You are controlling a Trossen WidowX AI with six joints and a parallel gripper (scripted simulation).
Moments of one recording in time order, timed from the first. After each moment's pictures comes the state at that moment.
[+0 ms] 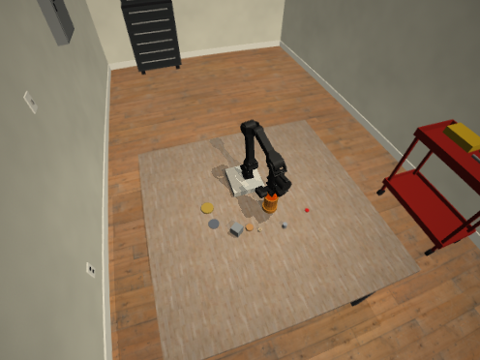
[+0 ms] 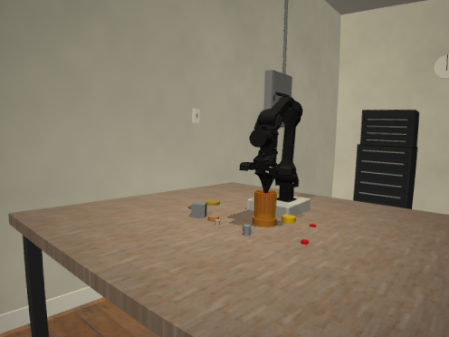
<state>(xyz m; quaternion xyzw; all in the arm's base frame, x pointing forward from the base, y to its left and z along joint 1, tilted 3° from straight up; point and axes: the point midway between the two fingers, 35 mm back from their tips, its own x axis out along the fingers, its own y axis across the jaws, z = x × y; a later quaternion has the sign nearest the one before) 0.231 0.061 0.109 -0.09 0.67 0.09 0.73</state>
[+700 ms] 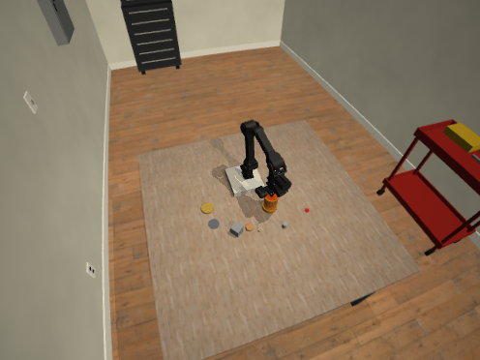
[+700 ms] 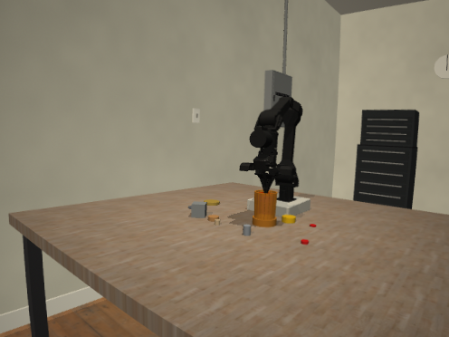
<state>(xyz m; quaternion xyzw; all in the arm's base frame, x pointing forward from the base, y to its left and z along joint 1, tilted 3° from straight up) 0.231 0.061 0.107 -0.09 0.67 0.09 0.73</state>
